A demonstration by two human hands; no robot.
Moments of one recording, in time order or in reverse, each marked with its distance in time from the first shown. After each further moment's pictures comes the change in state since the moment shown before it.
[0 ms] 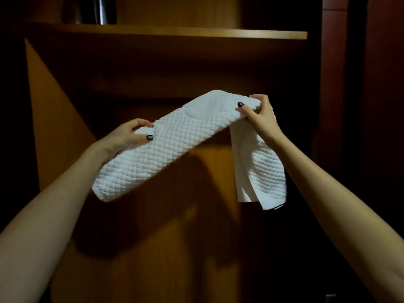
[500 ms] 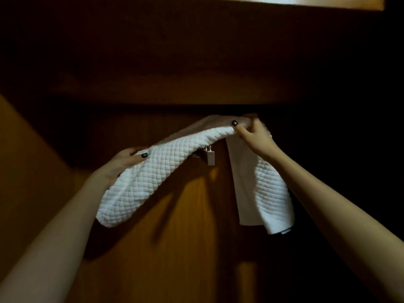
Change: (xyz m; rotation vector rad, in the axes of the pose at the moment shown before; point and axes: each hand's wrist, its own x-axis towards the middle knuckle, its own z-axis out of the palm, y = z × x) left_hand 0.141 -0.119 0.007 -0.373 -0.016 -0.158; right_hand 0.103 0.107 0.080 -0.209 -0.119 0.029
